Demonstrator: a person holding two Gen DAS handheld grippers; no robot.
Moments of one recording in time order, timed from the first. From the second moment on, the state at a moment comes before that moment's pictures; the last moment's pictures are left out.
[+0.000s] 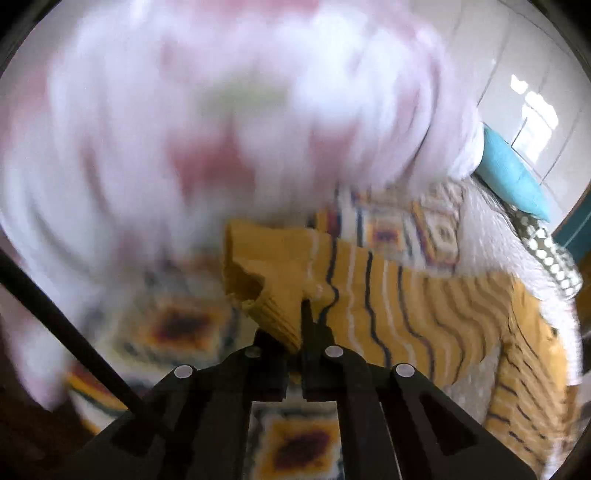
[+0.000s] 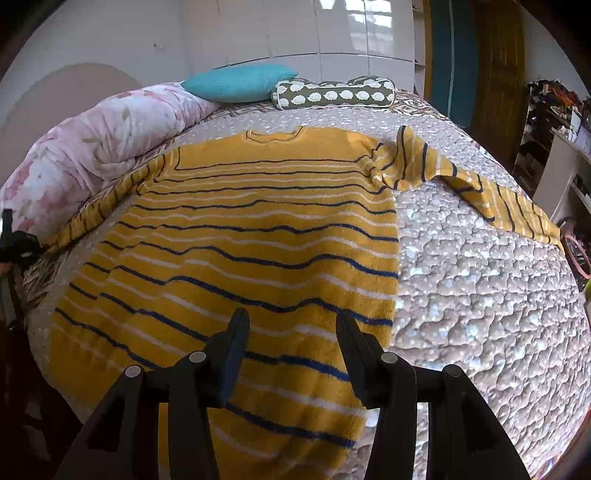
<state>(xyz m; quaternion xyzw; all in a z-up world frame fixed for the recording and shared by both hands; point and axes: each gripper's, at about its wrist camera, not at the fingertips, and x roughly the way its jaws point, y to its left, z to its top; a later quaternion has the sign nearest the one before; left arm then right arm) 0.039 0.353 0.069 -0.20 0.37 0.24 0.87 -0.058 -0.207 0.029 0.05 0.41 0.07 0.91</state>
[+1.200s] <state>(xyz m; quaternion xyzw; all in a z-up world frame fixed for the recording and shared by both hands) 0.097 -0.044 0.090 -0.07 0.44 -0.15 0.88 -0.087 -0.340 0.018 0.20 0.38 0.01 0.90</state>
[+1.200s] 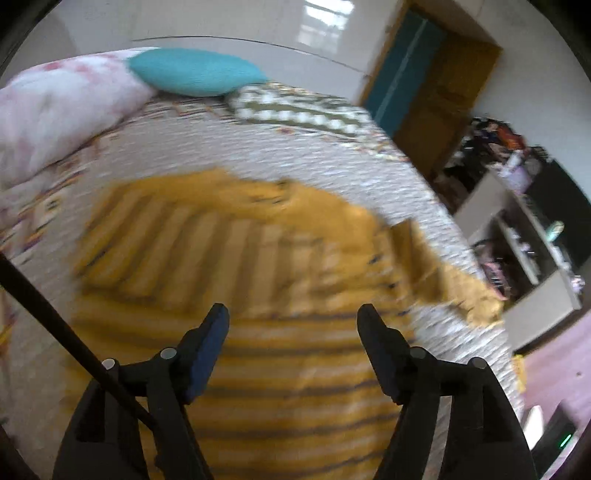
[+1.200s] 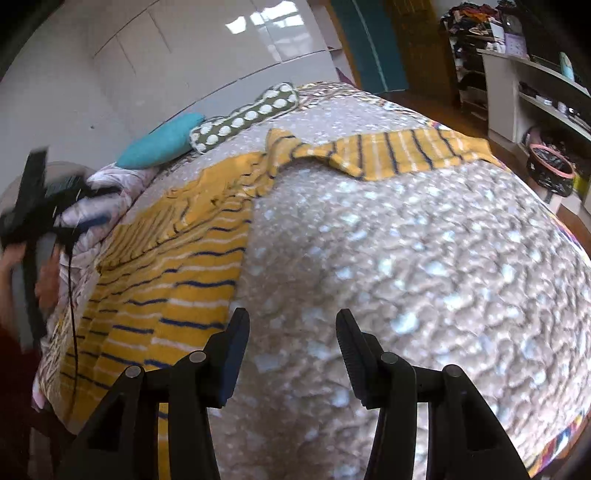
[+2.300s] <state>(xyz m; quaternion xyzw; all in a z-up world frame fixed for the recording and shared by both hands) -0.044 0.135 0.015 -0.11 0.45 0.05 0.89 0.151 -0.269 -0.005 0.21 0.46 -0.03 0.86</state>
